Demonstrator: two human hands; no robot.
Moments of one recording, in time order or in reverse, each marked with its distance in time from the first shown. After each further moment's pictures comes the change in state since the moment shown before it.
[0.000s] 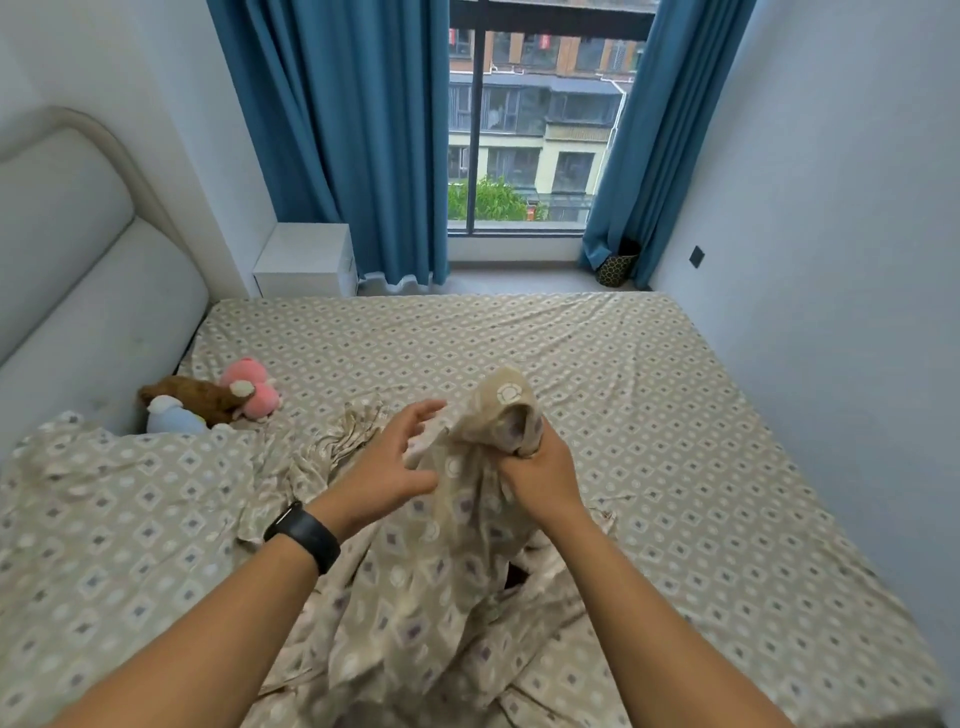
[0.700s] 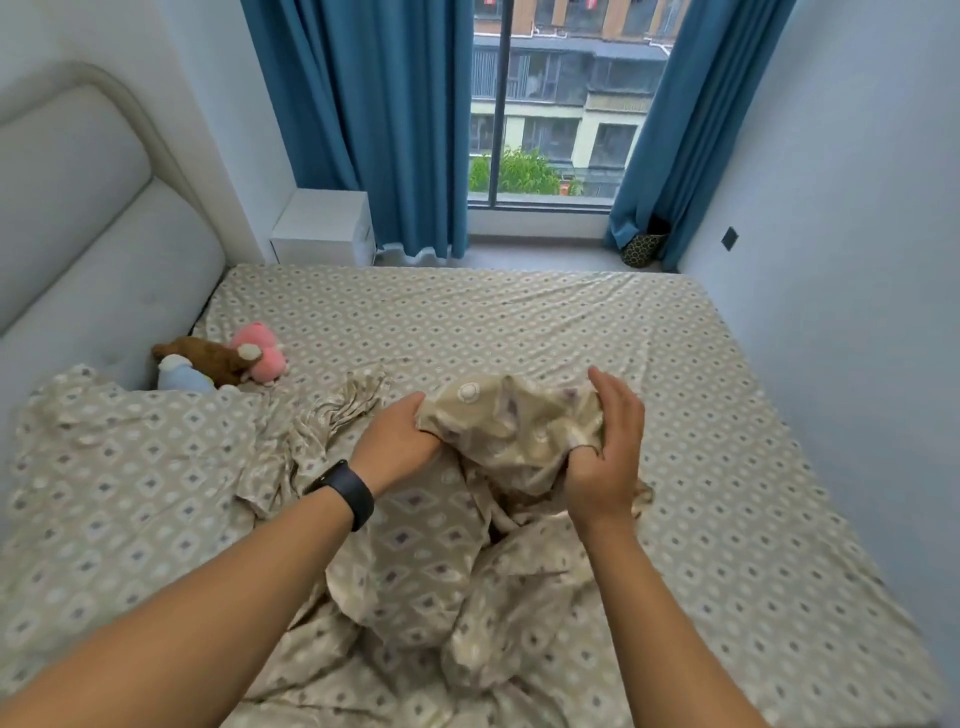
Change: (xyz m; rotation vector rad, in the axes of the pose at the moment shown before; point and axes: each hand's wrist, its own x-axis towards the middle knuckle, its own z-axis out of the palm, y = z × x) left_hand 0.049 -0.008 0.058 0.432 0.320 -0.151; right_hand -0.006 0.023 -0.082 -0.033 0.239 -0.277
